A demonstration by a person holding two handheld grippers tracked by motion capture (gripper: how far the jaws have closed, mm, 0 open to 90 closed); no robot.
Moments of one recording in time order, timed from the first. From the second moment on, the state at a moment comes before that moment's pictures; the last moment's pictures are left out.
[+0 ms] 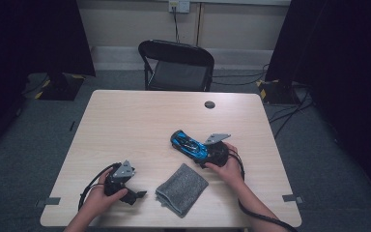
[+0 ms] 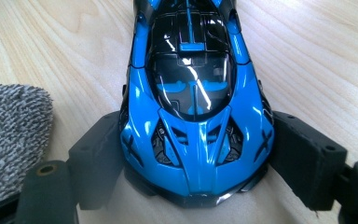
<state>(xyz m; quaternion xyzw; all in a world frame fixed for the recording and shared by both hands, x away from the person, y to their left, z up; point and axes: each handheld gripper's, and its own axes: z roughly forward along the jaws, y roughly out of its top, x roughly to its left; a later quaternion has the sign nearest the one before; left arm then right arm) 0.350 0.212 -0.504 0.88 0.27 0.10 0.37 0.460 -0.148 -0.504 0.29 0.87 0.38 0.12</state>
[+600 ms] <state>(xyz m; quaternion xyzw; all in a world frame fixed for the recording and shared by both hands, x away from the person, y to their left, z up) 0.351 0.211 -0.492 0.89 0.30 0.08 0.35 0.460 -0.149 -0.504 0.29 0.87 0.38 0.12</state>
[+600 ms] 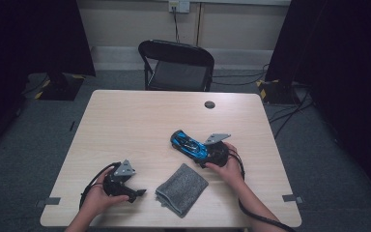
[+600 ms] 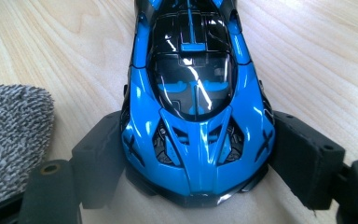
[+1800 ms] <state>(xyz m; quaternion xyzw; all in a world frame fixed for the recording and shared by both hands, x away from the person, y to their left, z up) 0.355 0.082 -0.454 0.89 0.24 0.04 0.39 0.460 -0.148 -0.504 0.29 0.87 0.38 0.12</state>
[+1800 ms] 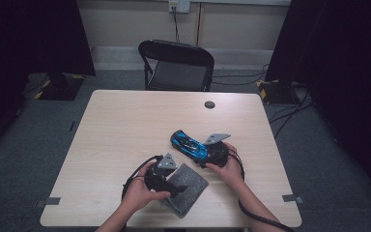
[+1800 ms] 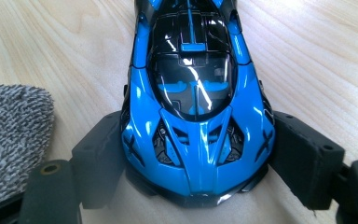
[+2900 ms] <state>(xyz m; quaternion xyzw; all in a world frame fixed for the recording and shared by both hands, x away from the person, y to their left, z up) 0.337 0.061 -0.490 0.89 0.25 0.09 0.36 0.459 -0.148 -0.504 0.29 0.87 0.38 0.13</state>
